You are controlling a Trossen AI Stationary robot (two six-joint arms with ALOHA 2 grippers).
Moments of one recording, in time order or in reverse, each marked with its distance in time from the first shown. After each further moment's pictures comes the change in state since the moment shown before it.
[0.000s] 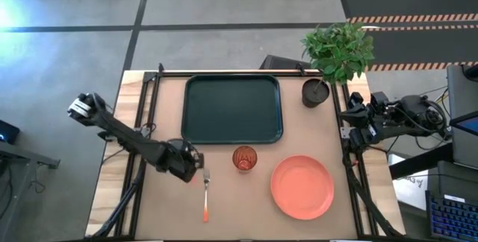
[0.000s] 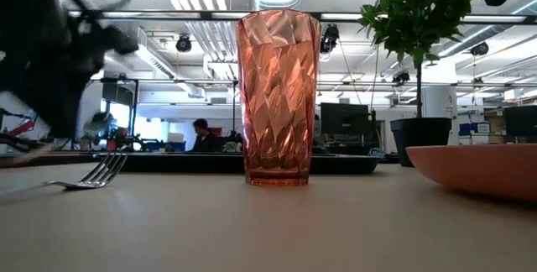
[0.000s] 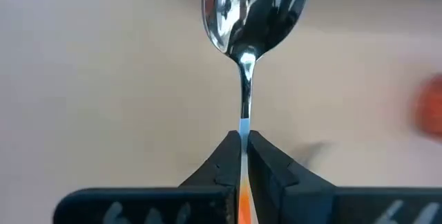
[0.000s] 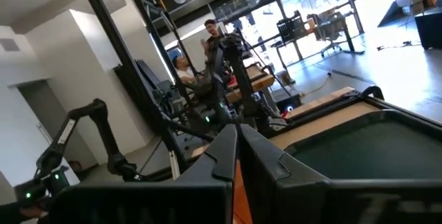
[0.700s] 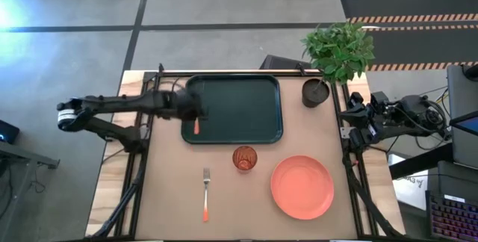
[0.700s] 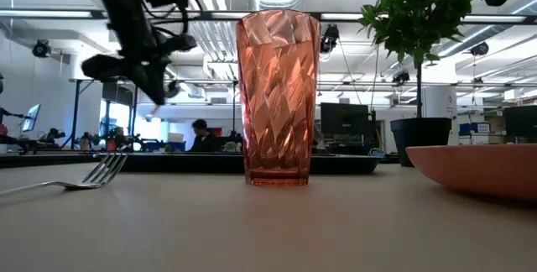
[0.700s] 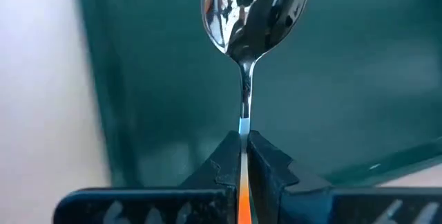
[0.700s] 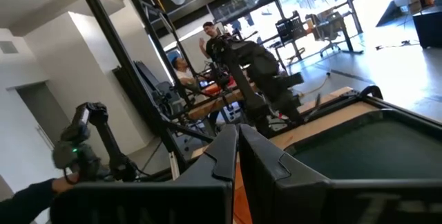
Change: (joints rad) left arm 0.774 -0.136 0.103 -0.019 0.051 0.936; right arm 0.000 0.000 0.000 0.000 0.007 0.006
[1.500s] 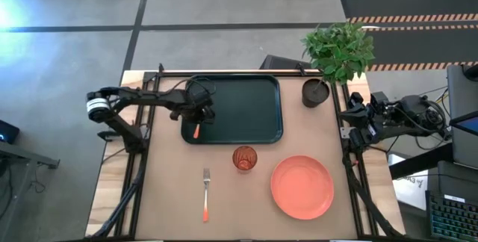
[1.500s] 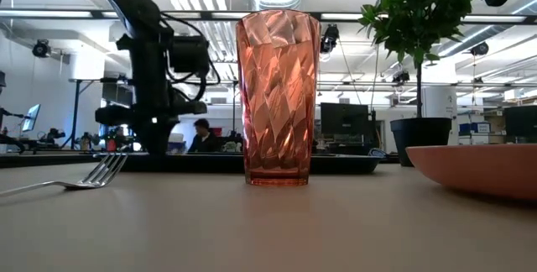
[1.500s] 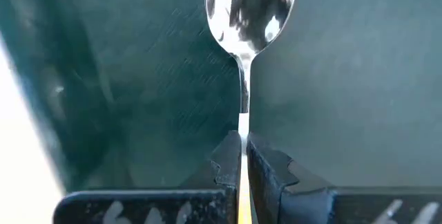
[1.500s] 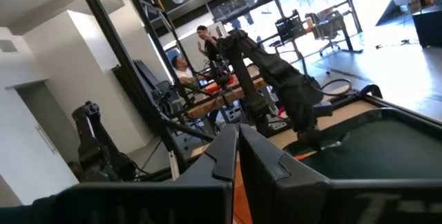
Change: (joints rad) left arm 0.153 0.337 -0.059 0.167 0.167 0.172; right arm 0.000 0.000 0.000 -0.004 -0.001 0.000
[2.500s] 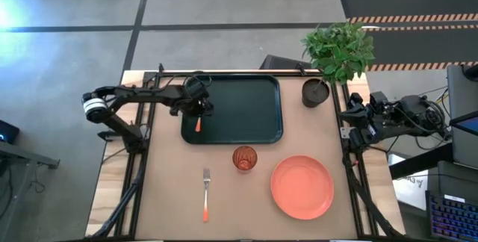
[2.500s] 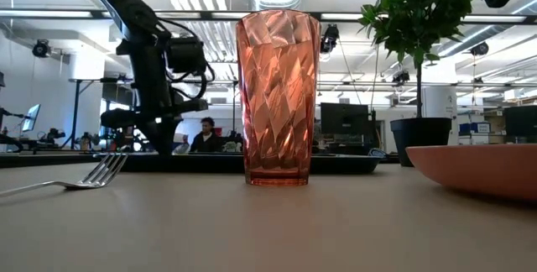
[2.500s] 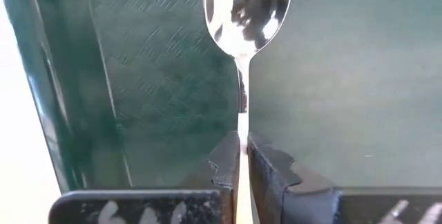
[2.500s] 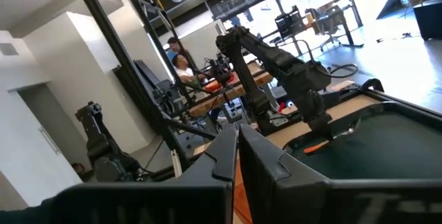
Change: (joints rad) left arm 0.088 -0.038 -0.019 0.075 0.000 0.025; right arm 0.000 0.000 0.000 -0.009 -0.001 0.026
